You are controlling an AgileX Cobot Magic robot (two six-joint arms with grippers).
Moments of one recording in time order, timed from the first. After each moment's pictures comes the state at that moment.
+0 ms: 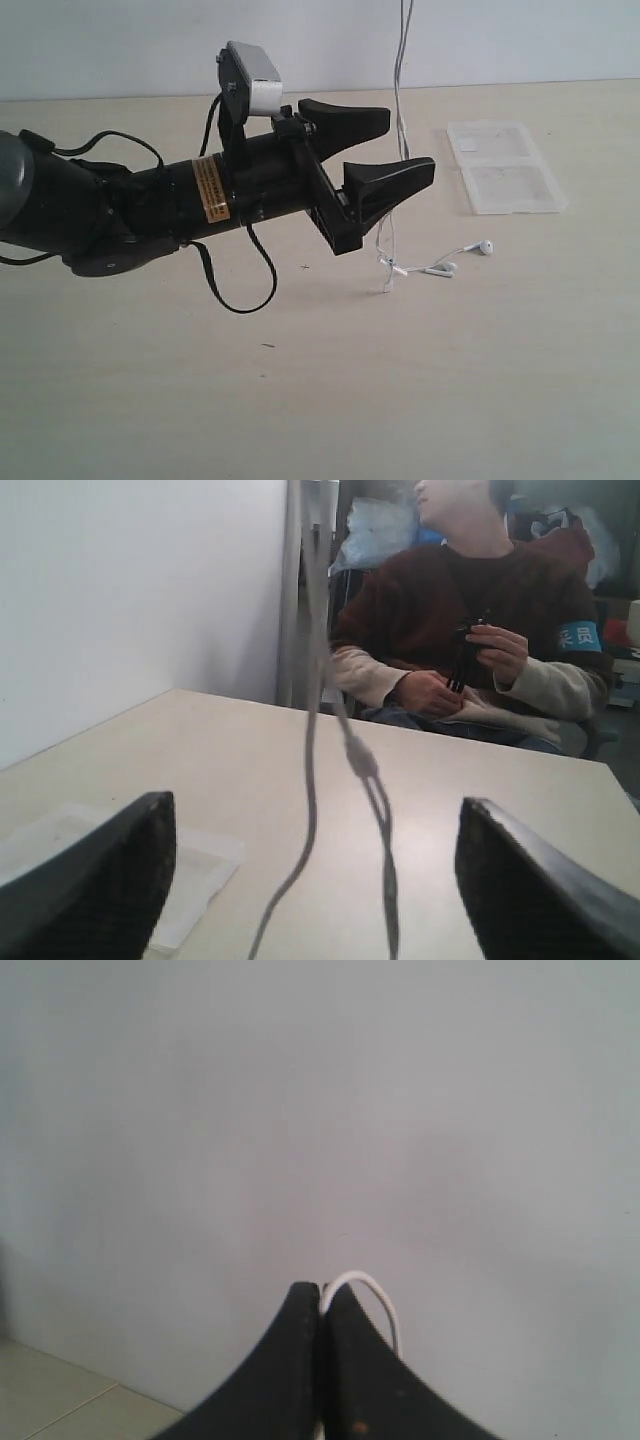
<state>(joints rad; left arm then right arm) -0.48 1.97 -0.88 0.72 -1.18 -0.46 0.79 1.13 -1.05 0.91 -0.26 -0.85</state>
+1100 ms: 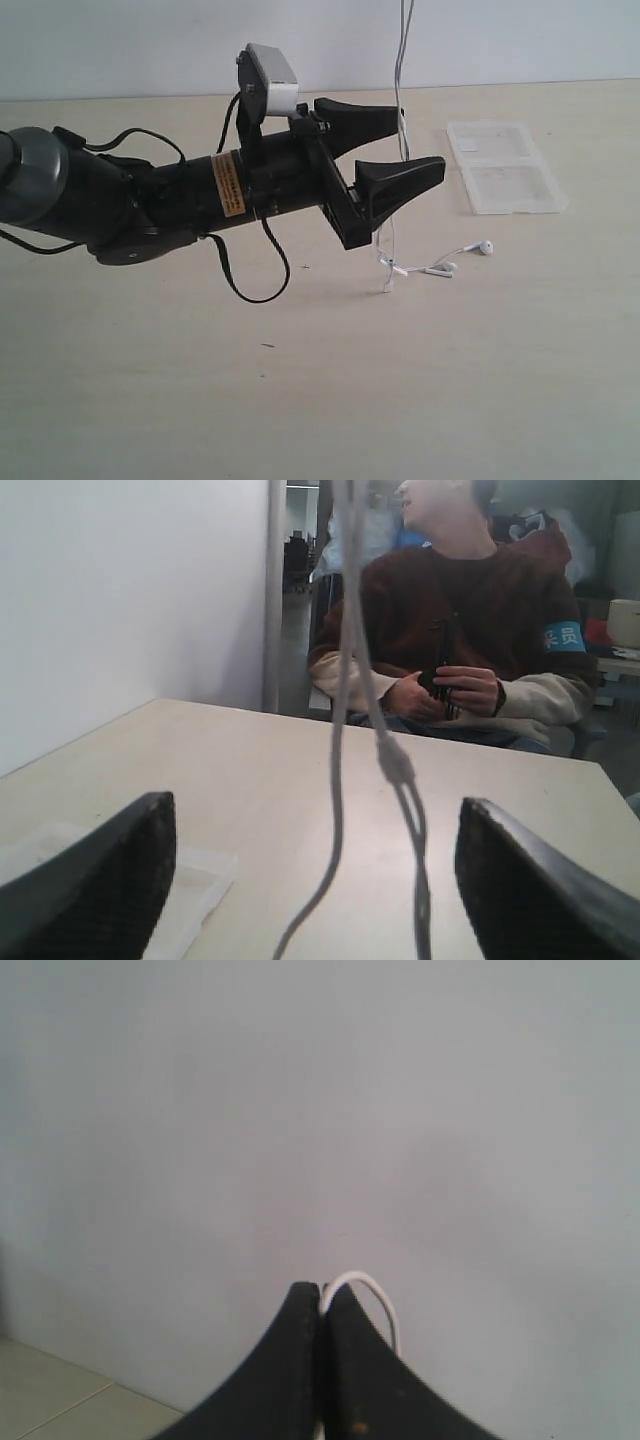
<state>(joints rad) -0.48 2.03 -0.96 0.76 -1.20 -0.47 0.79 1.13 -1.05 0.91 -0.26 -0.86</state>
